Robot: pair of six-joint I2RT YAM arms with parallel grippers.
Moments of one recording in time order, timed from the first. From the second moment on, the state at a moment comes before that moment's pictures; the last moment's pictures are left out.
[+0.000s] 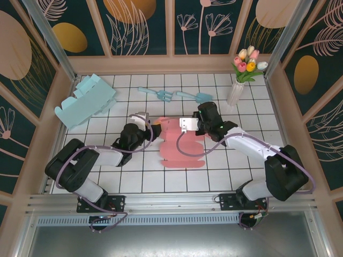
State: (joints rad) left arm -0.58 1.55 0.43 0.83 0.00 -0.37; right arm 0.61 1.40 0.85 -0.15 0.09 -1.22
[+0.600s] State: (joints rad) left arm -0.58 1.38 0.46 0.69 -0.03 -0.34; right arm 0.72 1.47 0.73 0.20 0.32 -1.28
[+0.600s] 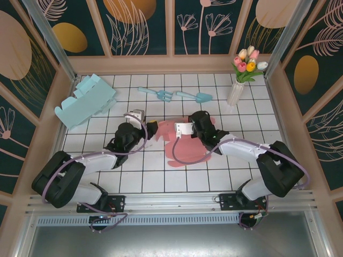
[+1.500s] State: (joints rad) left arm -0.60 1.59 0.64 0.57 -0.05 -0.33; right arm 0.75 1.54 0.63 0.51 0.38 -1.18
